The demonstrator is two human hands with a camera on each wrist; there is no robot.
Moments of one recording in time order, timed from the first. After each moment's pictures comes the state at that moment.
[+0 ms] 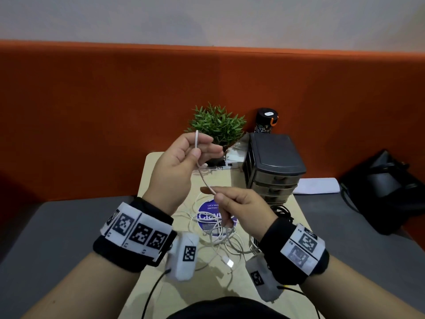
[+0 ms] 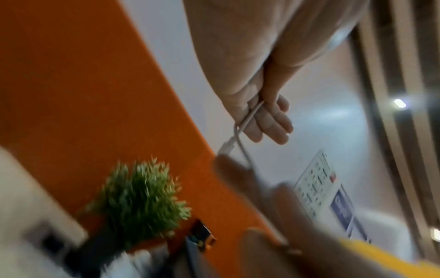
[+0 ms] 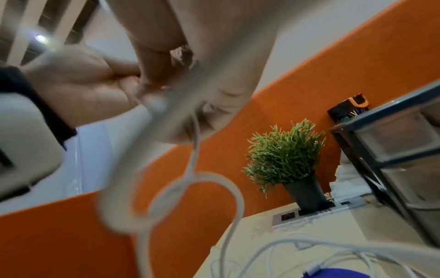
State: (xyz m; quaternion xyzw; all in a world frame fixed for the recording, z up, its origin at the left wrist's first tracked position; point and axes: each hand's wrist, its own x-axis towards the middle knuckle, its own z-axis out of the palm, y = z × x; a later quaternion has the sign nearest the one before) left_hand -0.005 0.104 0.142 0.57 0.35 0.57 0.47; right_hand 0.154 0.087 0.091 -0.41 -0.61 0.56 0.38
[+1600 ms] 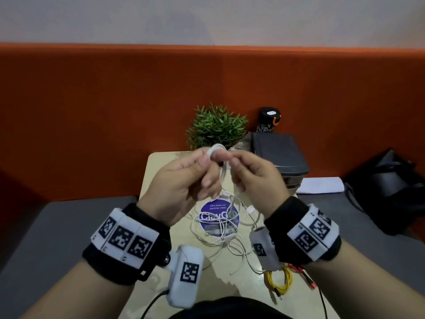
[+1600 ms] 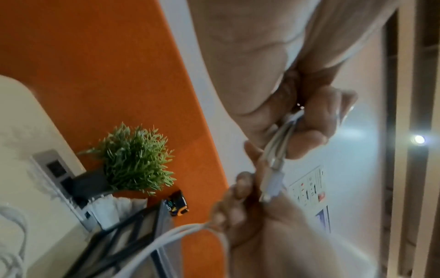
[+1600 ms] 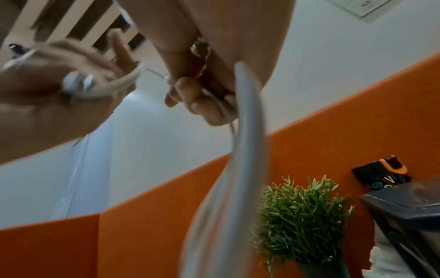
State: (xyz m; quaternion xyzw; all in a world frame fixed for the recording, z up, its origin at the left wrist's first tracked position) left_hand -0.003 0.090 0.145 0.50 0.18 0.51 0.68; right_hand 0.156 0.111 0.130 -0.42 -0.66 0.40 0.48
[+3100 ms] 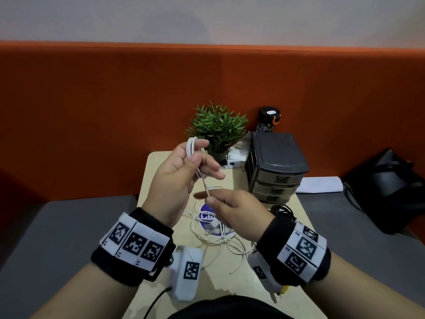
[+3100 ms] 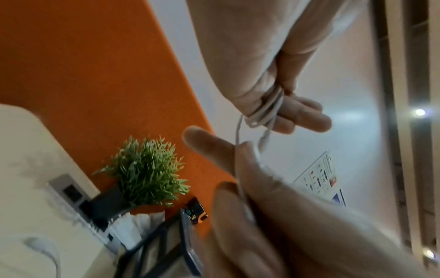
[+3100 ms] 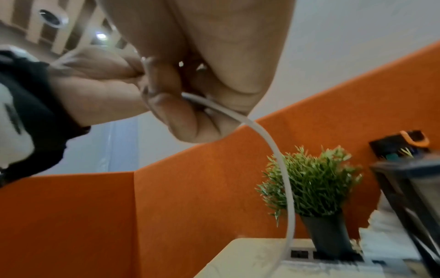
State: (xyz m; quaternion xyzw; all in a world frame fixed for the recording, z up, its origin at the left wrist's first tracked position) left_hand -0.006 0.094 0.133 0.51 0.28 0.59 0.56; right_hand 0.143 0.085 0.108 -0.46 -0.72 0.46 0.23
